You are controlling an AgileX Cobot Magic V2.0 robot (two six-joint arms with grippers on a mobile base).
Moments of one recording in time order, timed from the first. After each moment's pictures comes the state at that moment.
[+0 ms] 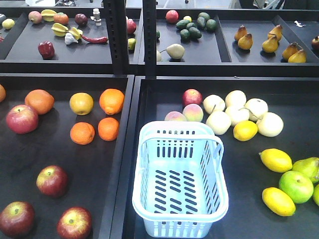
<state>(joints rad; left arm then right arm) 0.04 -0.01 -0.07 -0.66 -0.03 -0.48 0.02 -0.01 0.03 -0.11 0.12 0.27</state>
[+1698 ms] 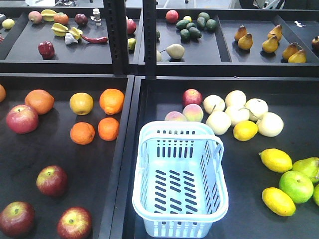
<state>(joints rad) 0.04 0.86 -0.92 -1.61 0.65 1.08 0.02 -0.01 0.03 -0.11 0.12 0.27</state>
